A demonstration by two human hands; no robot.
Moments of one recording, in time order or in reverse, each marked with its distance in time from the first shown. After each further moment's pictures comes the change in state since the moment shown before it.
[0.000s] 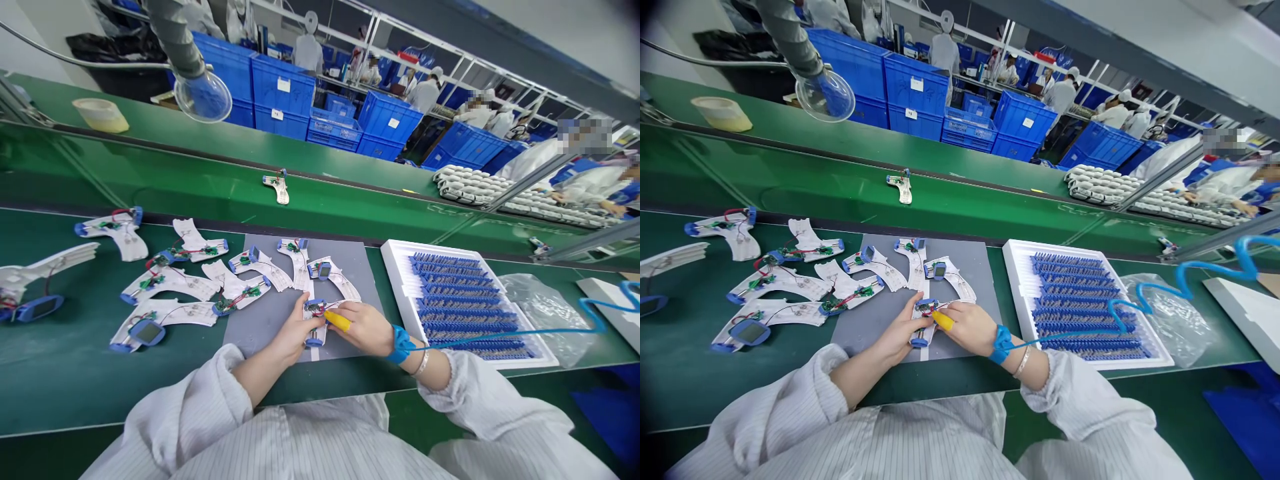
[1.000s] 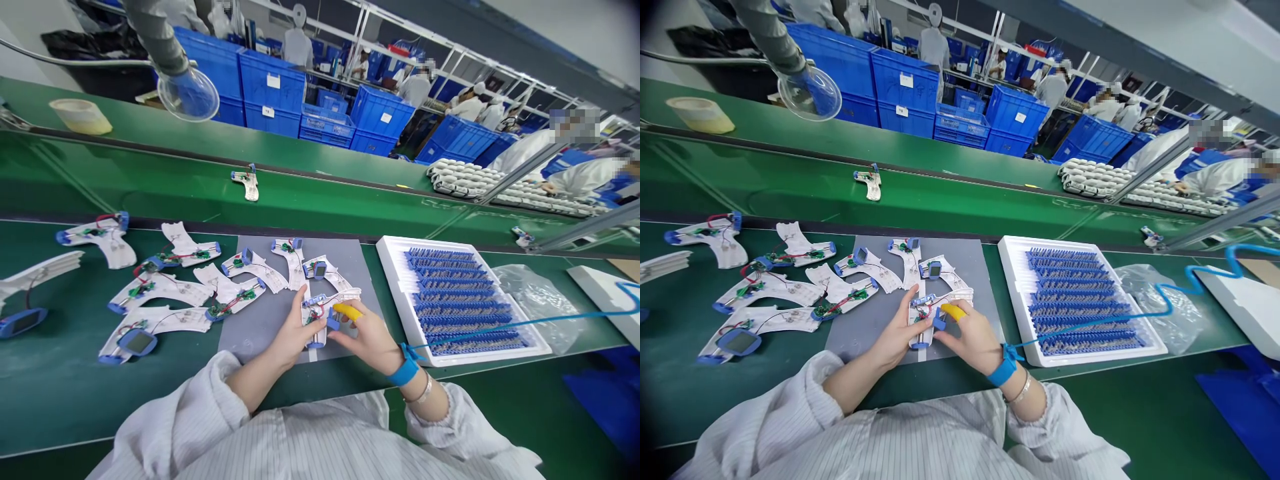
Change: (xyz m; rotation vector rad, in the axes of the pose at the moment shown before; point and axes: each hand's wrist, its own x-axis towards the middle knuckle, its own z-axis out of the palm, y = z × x) left_hand -0.005 -0.002 -0.004 0.111 -0.183 0.200; right_hand -0.012 -0.027 -0.008 0.422 0.060 0.633
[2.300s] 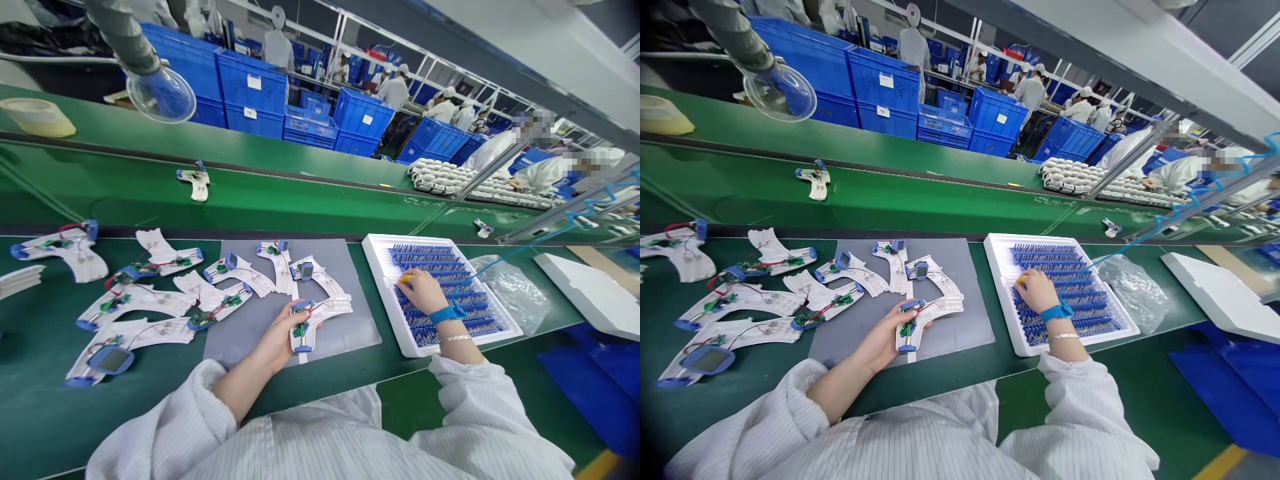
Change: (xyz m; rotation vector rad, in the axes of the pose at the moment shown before) left_hand 0.005 0.006 0.002 -0.220 0.061 -0.308; right_hand -0.014 0.125 -0.098 -0.581 0.164 0.381
